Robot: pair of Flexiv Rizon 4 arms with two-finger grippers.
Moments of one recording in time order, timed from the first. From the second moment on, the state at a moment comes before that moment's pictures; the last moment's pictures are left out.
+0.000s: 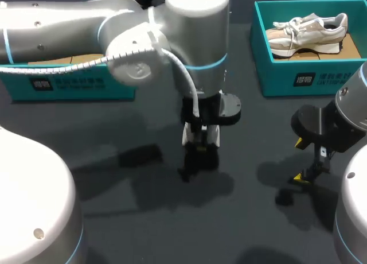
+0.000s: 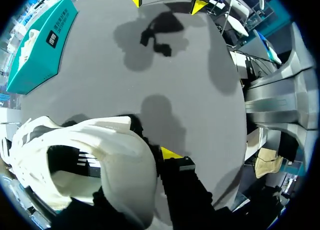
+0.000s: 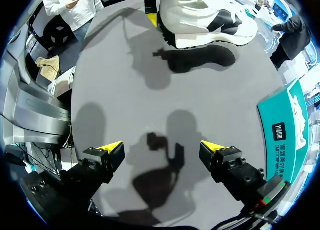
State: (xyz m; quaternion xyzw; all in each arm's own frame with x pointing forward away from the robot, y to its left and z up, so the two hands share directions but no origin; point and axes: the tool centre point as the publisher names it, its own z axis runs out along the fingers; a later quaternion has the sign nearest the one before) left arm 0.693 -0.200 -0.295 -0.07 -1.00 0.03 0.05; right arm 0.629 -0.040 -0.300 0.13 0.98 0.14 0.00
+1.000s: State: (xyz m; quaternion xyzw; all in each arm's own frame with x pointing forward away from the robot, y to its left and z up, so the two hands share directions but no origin) left arm 0.775 -0.136 -0.173 -0.07 -0.99 0.04 0.06; right arm 0.629 -0.040 -0.300 0.13 0.98 0.14 0.00
